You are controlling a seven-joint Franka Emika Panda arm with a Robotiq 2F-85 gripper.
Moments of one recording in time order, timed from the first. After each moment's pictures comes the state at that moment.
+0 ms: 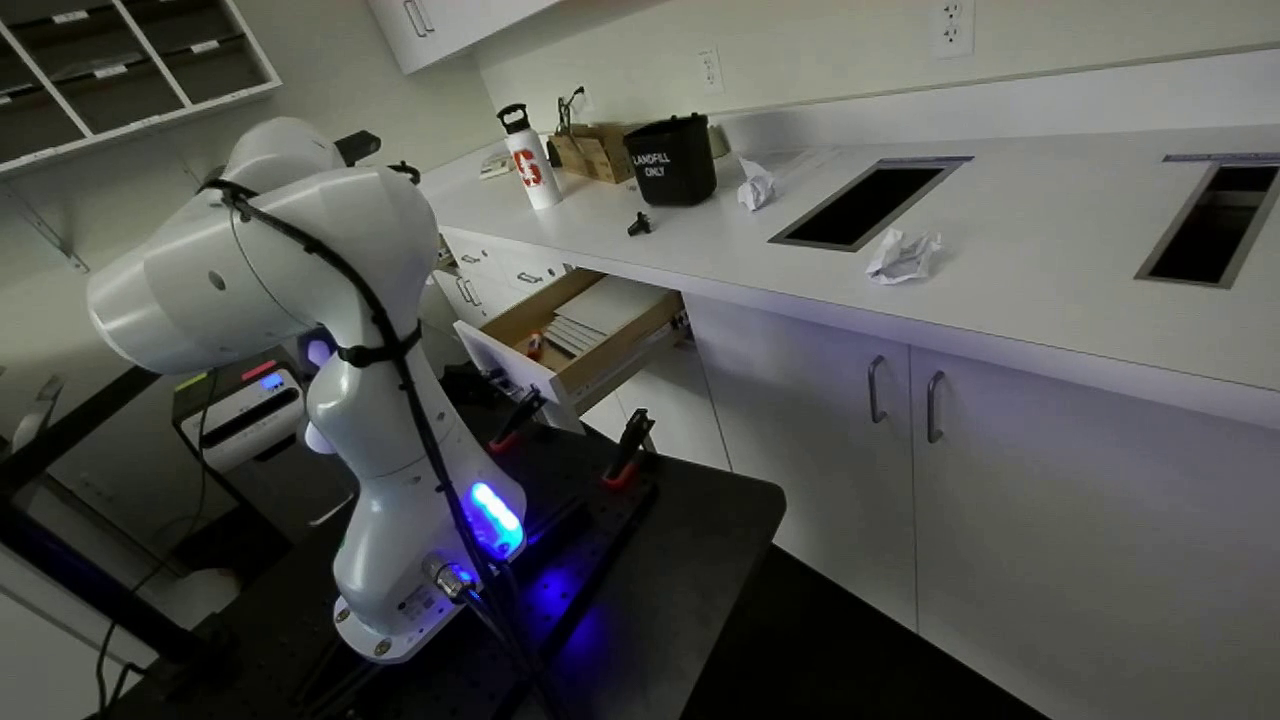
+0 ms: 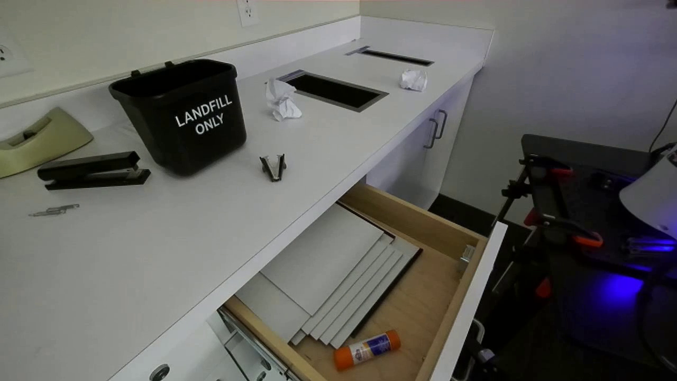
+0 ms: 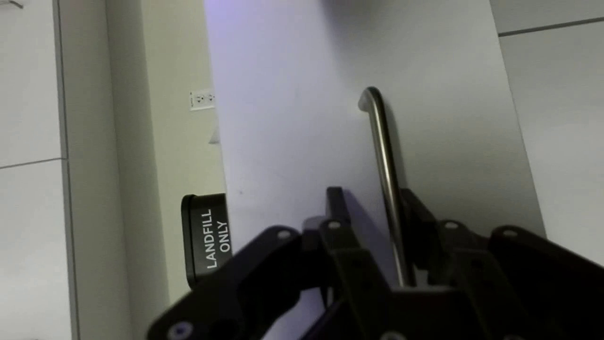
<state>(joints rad) 0.95 1.32 0.44 -1.60 -1.39 1.16 1.57</state>
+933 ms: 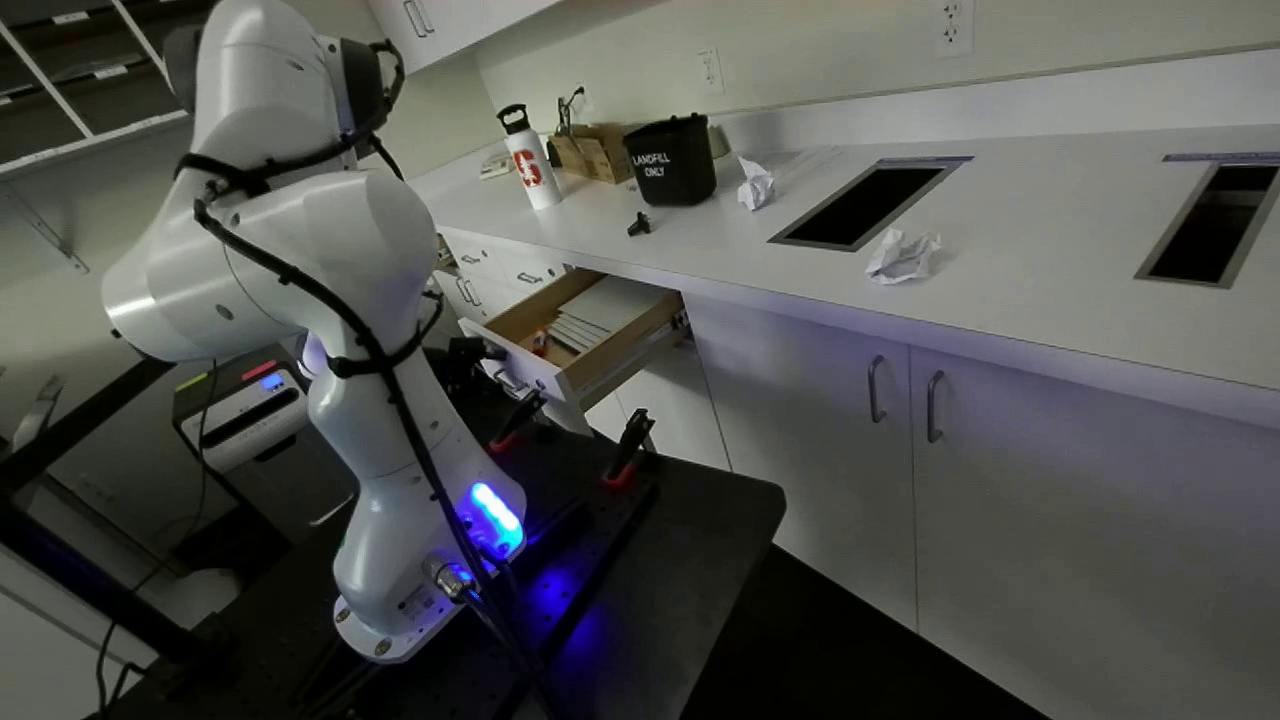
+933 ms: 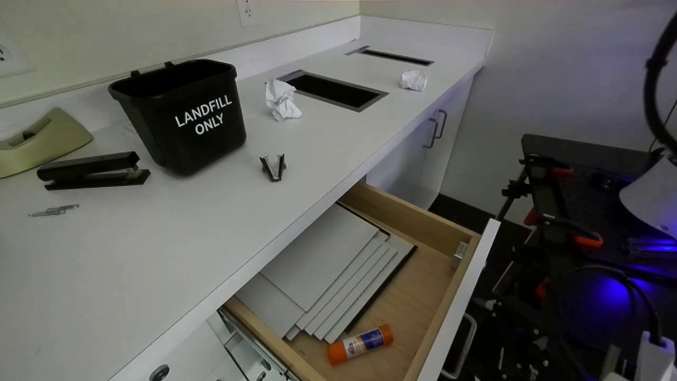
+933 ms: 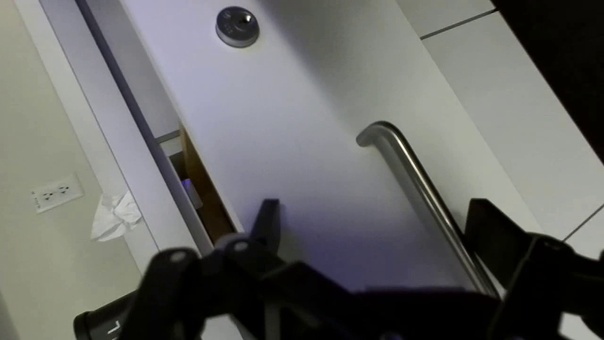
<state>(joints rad) 0.71 0.88 0.48 -2.07 -1.33 1.69 1.72</state>
